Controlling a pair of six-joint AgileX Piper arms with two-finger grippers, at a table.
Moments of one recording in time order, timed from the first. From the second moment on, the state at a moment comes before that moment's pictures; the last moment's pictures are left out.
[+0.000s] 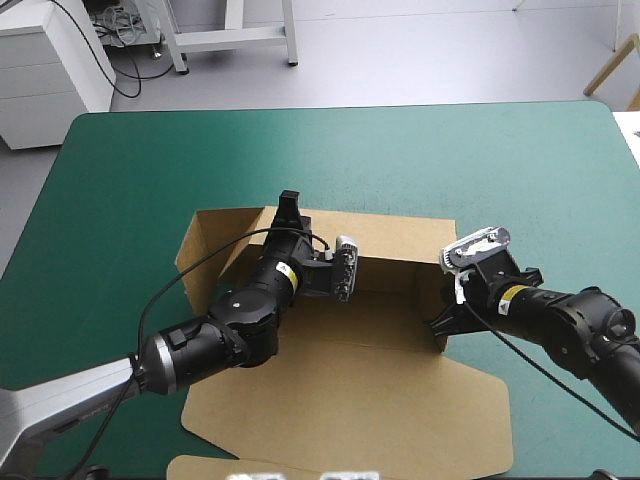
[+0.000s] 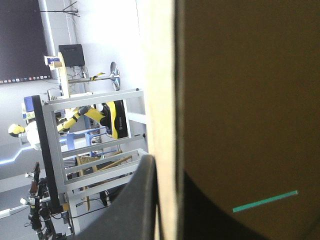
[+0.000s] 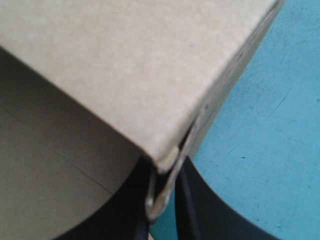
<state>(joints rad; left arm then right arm) -1.03 1.46 -1.04 1.20 0.69 -0.02 0.47 1.01 -0.82 0.09 0.67 -0.11</state>
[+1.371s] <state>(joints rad) -1.48 1.50 -1.45 0.89 1.23 0.09 0.48 1.01 -0.82 -0.11 0.56 0.11</state>
